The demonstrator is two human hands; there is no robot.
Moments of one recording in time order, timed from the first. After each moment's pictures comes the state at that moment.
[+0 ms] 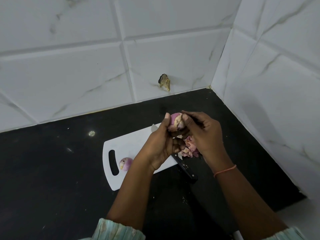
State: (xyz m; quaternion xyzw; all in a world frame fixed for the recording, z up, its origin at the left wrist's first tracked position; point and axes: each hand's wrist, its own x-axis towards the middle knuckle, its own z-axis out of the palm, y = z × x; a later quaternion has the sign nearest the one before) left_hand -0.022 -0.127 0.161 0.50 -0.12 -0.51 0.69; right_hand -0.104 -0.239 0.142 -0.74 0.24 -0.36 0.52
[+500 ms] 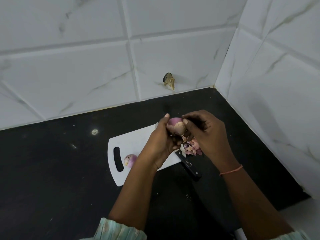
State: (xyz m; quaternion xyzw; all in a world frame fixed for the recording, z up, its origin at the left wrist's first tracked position) left_hand -0.020 -0.116 0.163 0.54 -0.09 -0.48 0.69; right_hand -0.110 -0.234 0.146 -0.82 0.16 -0.35 0.43
